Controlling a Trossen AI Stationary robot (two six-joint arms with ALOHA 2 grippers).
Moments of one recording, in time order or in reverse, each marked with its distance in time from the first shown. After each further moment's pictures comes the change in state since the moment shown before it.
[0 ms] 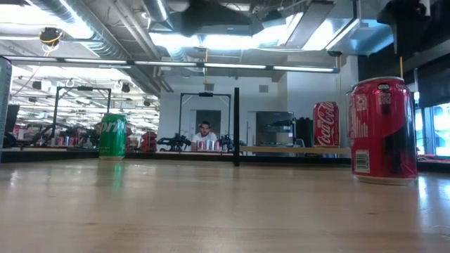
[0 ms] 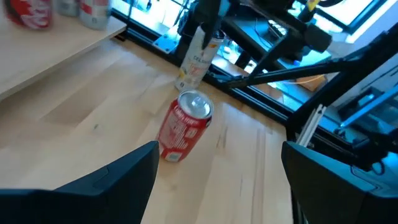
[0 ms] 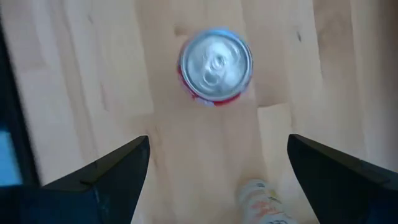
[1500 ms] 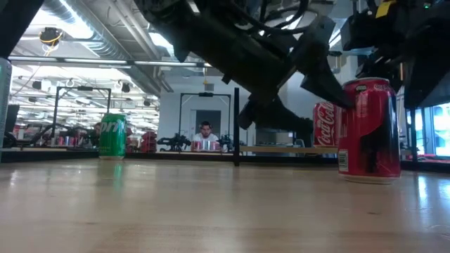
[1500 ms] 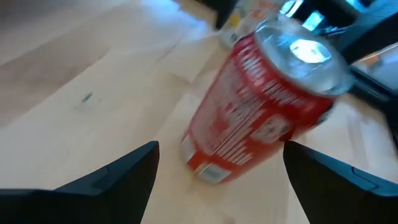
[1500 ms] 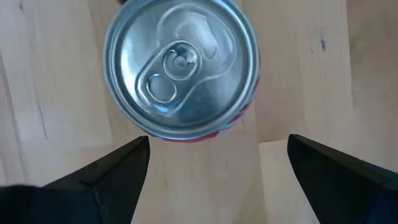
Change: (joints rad) left arm 0.102 0.519 0.181 0.202 0.041 0.002; right arm -0.166 0.047 -0.306 0.377 -0.058 -0.175
